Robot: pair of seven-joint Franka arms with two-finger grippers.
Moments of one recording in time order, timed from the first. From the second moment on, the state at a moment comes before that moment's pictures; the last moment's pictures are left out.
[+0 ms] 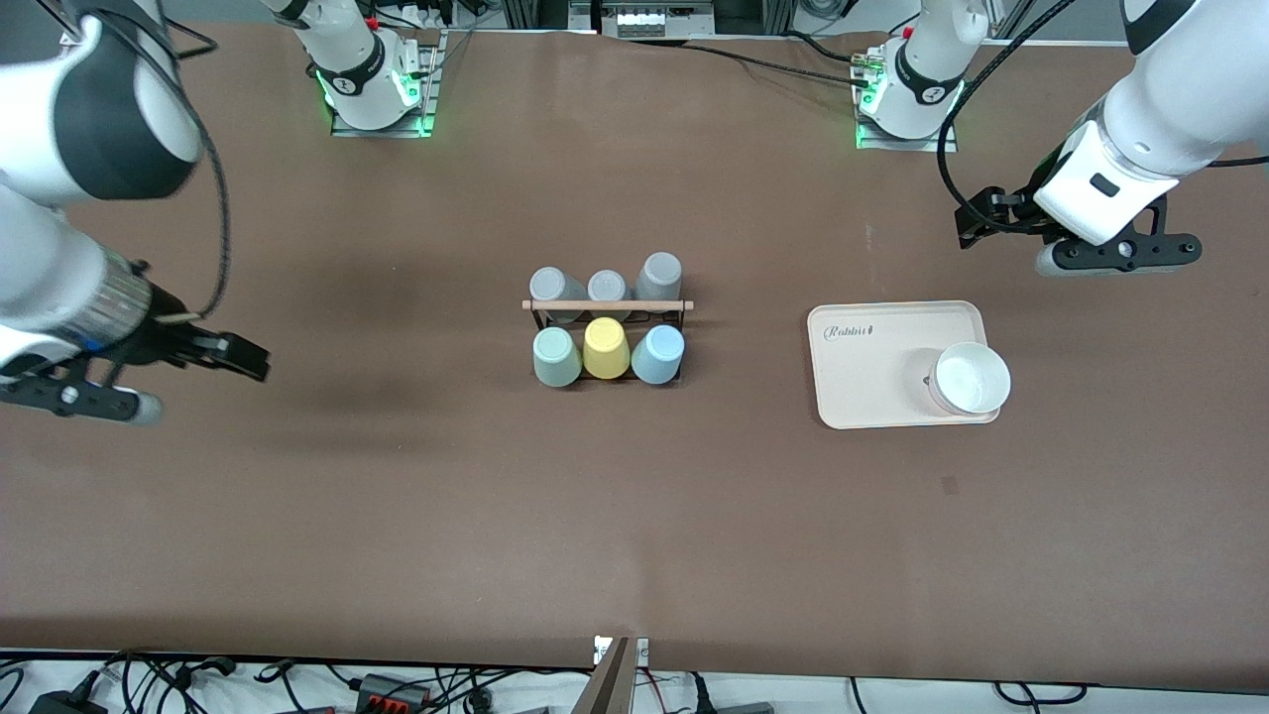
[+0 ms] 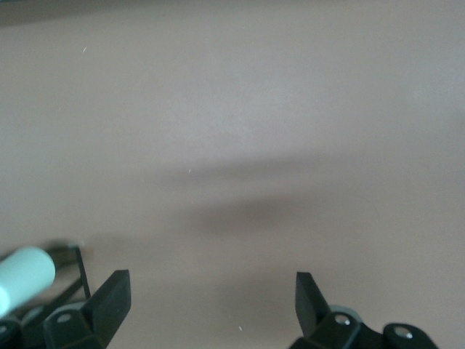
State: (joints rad) left arm -0.02 0.01 -0.18 -1.65 -0.02 1.55 -0.27; right arm -0.10 0.33 0.25 -1.34 -0.08 1.67 0.26
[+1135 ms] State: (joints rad) left arm -0.02 0.01 -0.19 -1.65 -0.03 1.55 -0.27; right arm -0.03 0.06 0.12 -1.62 -0.05 1.71 0.19
